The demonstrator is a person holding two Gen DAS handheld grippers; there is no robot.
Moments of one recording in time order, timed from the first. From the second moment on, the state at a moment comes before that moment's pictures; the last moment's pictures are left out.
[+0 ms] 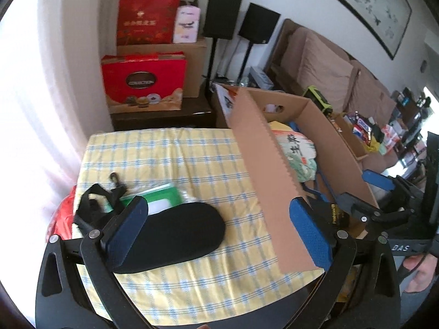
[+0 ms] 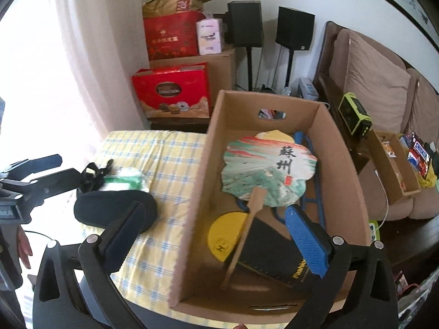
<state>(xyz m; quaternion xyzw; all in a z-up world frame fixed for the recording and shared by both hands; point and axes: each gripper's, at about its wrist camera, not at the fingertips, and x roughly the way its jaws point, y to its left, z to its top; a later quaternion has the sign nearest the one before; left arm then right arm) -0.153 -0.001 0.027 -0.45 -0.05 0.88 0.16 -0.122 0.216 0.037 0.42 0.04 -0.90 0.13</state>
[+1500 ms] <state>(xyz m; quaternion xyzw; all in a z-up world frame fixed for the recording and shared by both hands) -0.150 -0.158 -0.123 -0.52 -0.12 0.84 0.06 -0.155 0.069 -0.091 0.51 0.06 -0.84 0.20</state>
